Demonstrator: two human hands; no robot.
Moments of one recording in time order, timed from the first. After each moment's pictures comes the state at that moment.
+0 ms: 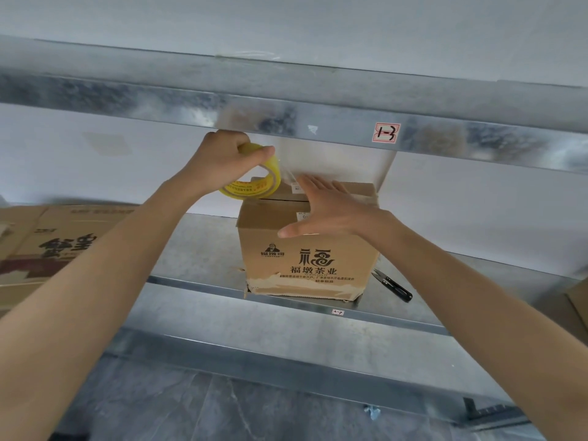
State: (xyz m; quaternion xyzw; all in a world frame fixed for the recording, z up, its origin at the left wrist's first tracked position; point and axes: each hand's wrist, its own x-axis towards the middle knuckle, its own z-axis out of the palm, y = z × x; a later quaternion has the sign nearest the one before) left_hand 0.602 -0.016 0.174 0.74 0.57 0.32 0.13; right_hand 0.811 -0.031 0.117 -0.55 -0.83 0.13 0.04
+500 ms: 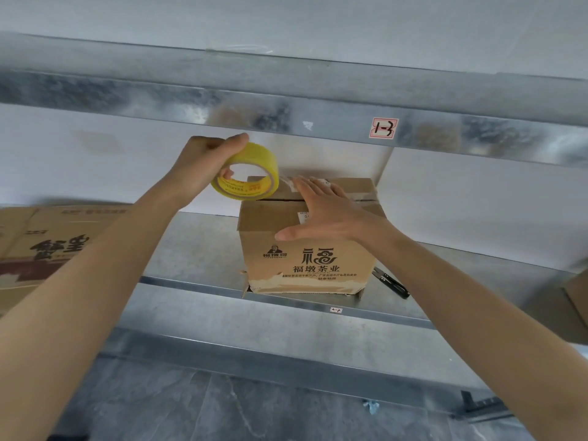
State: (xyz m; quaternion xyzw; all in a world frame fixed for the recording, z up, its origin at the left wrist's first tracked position) left_hand 0.586 -0.014 0.159 0.64 0.54 0.43 0.32; right_hand 0.815 -0.033 0.102 -0.54 -0.83 0.11 0.05
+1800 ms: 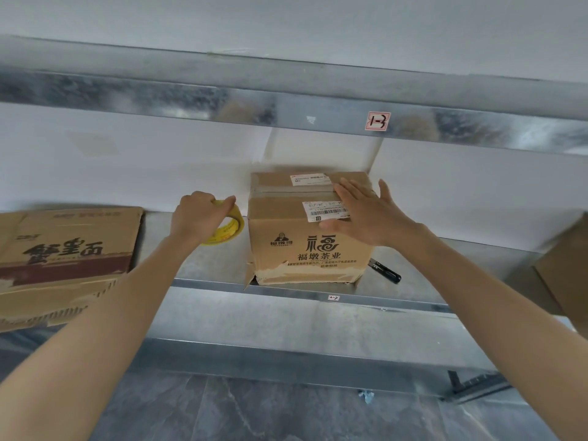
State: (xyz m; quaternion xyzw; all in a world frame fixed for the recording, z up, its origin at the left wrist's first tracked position) left_hand 0.563 -0.025 0.071 0.63 0.71 0.27 0.15; right_hand 0.865 -0.081 0.110 -0.62 -0.78 -0.01 -0.03
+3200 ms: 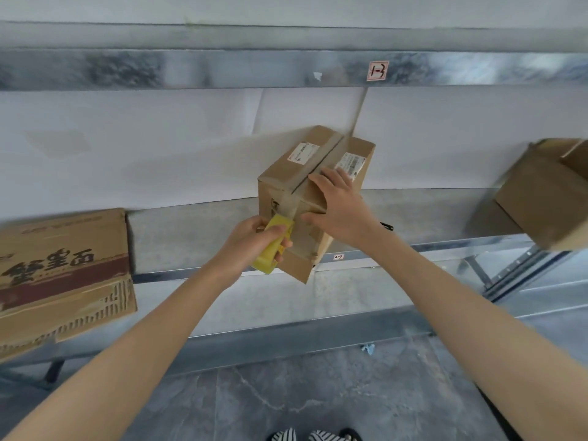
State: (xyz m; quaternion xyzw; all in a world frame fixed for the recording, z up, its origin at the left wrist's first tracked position) left_hand 0.577 -0.128 0.060 0.59 0.45 0.28 0.61; right_hand 0.769 -0.148 0.082 -0.68 -0.69 0.05 0.23
